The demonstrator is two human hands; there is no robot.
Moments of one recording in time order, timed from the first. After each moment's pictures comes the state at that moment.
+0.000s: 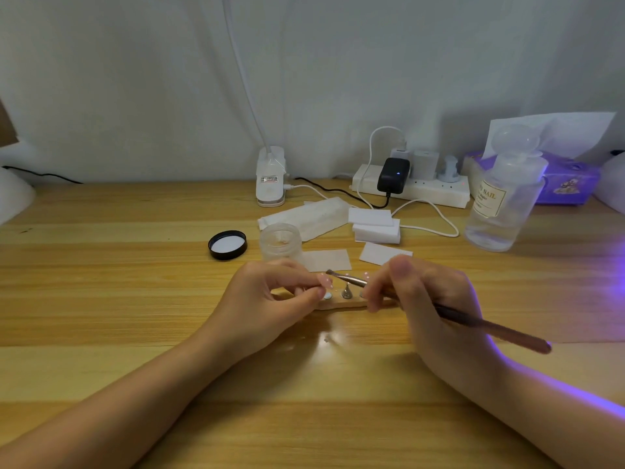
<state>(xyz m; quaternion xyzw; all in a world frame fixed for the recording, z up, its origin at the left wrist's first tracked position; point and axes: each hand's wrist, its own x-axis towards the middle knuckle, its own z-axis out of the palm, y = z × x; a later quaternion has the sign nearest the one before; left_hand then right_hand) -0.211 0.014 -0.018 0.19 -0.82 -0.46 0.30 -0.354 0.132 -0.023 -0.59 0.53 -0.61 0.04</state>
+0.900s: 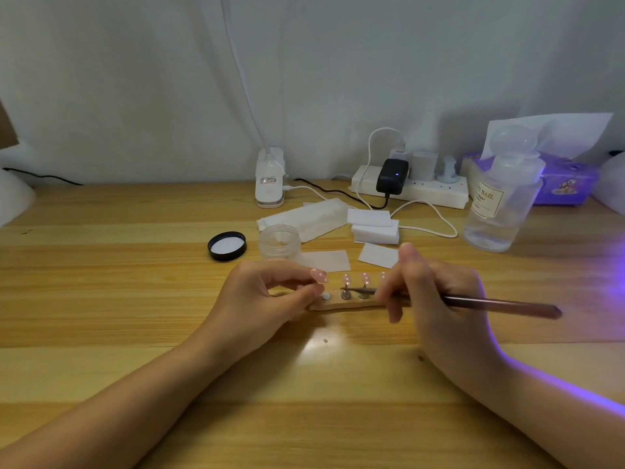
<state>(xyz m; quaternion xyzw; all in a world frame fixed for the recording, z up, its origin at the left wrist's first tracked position) -0.211 0.014 -0.019 0.20 -0.80 -0.46 0.34 -0.355 0.134 -0.022 -0.53 0.54 -0.65 0.06</state>
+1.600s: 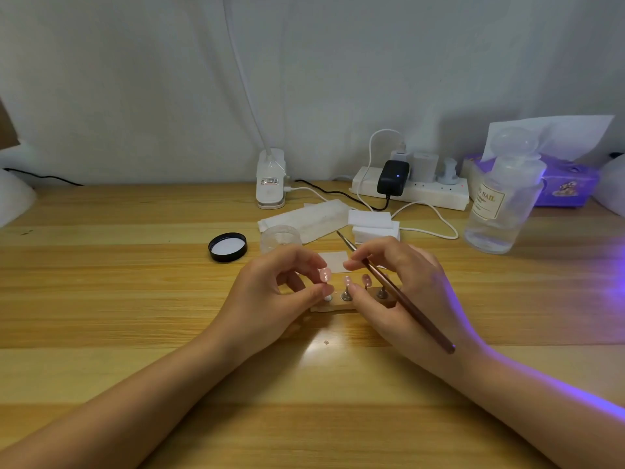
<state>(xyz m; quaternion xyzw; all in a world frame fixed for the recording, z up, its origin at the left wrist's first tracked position) -0.220 0.013 -0.018 0.18 -0.82 -0.42 0.33 -0.358 0.122 -0.021 -0.59 0.65 -0.47 -0.05</state>
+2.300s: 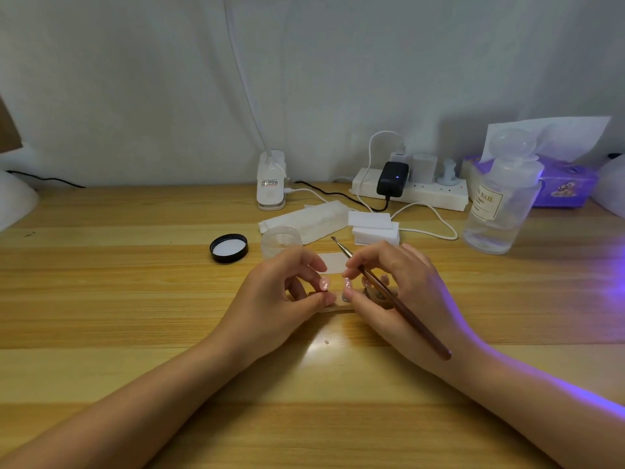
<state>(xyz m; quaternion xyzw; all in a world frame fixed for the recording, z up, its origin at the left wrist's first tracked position) -0.221 0.011 -0.023 0.19 -0.85 -0.38 0.32 -0.362 0.119 -0.023 -0.62 0.66 -0.43 -0.07</state>
